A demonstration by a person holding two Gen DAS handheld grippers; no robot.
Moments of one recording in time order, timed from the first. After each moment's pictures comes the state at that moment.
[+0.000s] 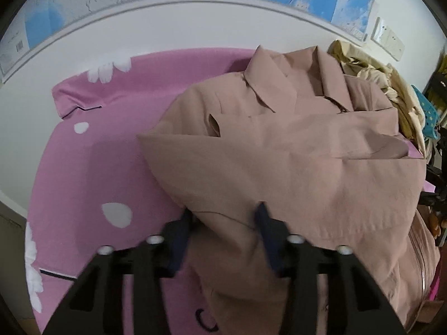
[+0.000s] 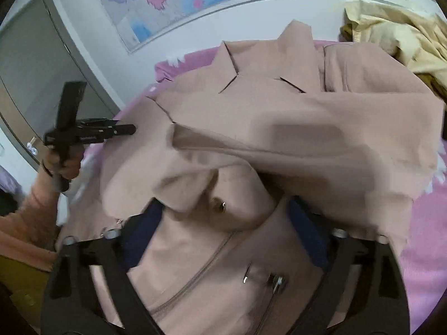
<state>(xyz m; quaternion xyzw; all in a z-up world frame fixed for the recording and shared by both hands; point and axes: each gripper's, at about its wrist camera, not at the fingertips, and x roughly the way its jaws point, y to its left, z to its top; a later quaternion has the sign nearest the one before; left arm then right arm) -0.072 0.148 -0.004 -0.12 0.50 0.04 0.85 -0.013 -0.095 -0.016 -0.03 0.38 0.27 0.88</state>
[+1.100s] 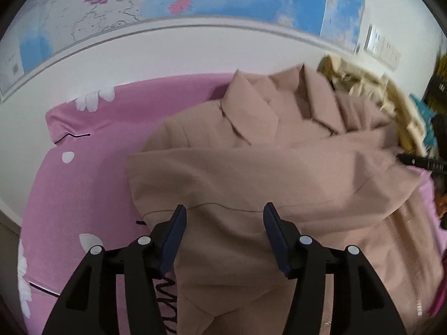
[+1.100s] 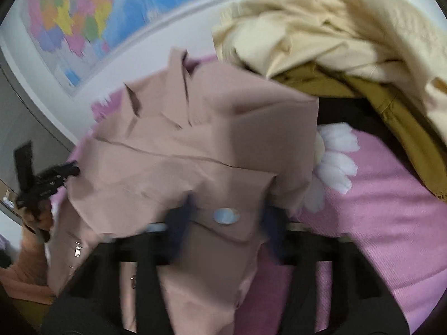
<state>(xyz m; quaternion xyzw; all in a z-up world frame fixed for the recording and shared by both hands) -0.045 0.113 0.003 -0.09 0.46 0.06 0.88 0.025 -0.210 0.016 0.04 0.40 0.13 0.91</state>
